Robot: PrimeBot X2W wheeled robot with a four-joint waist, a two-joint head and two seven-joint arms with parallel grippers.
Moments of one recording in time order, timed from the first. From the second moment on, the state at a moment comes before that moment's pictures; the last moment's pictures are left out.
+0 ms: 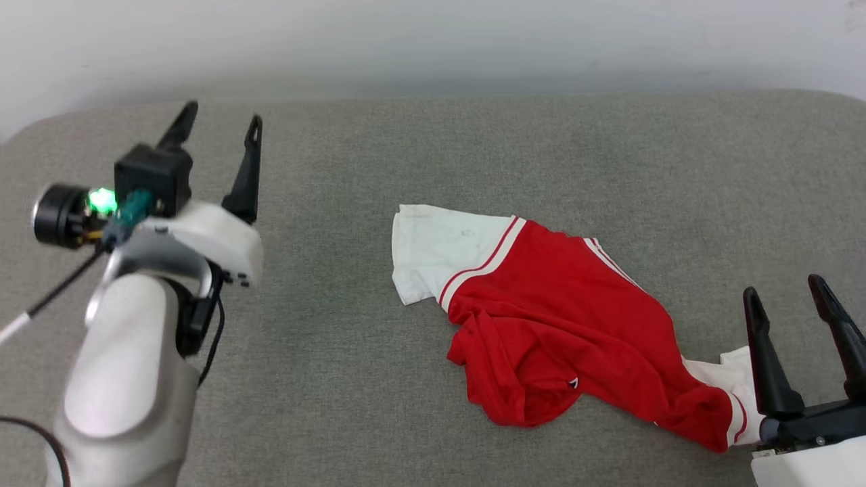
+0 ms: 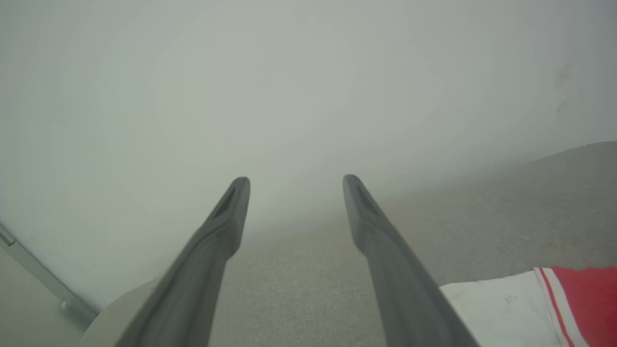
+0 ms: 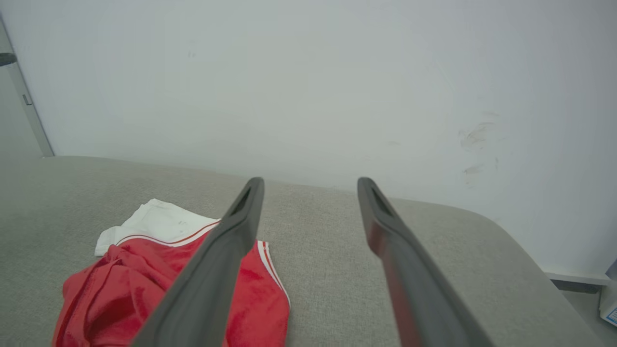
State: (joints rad) left arm -0.52 0.24 -0.08 0.23 -0.08 -0.12 -0.02; right arm 0.10 -0.23 -0.05 -0.23 0.18 0.13 -0.18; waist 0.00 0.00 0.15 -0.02
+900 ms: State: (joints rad) left arm -1.27 0.52 -1.00 0.45 -0.83 -0.13 0.97; right arm -0.01 -0.10 0.02 -0.28 0.05 0.13 -0.24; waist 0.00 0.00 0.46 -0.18
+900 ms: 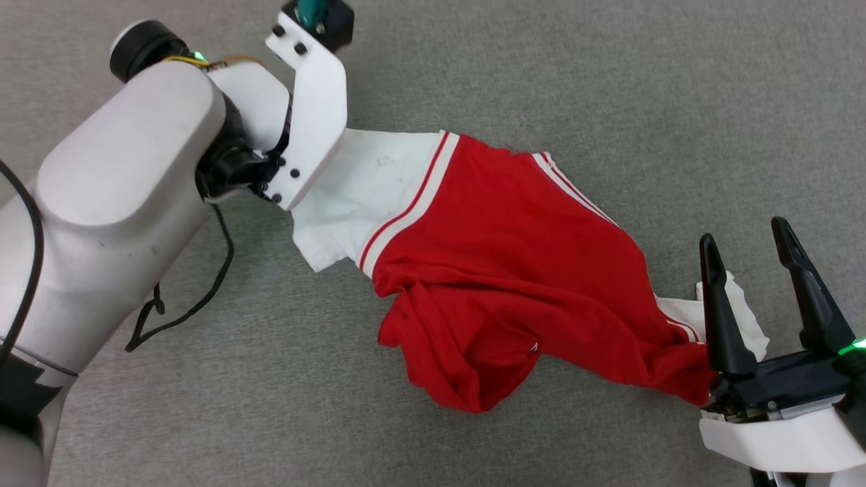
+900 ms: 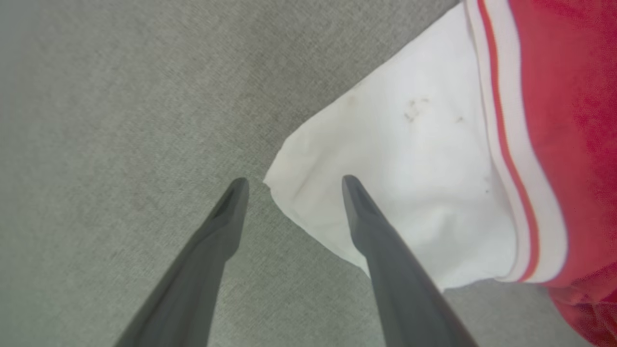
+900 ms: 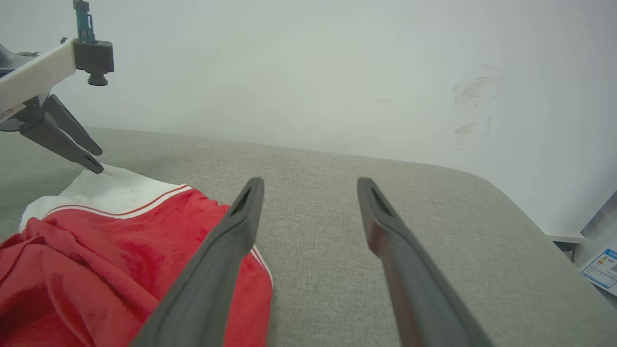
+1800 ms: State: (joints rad) left arm -1.24 0.74 -1.26 0.62 -1.00 -0.13 0.76; right arm 0.00 -0.12 0.00 -0.24 0.03 0.13 -0.24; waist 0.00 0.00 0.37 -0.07
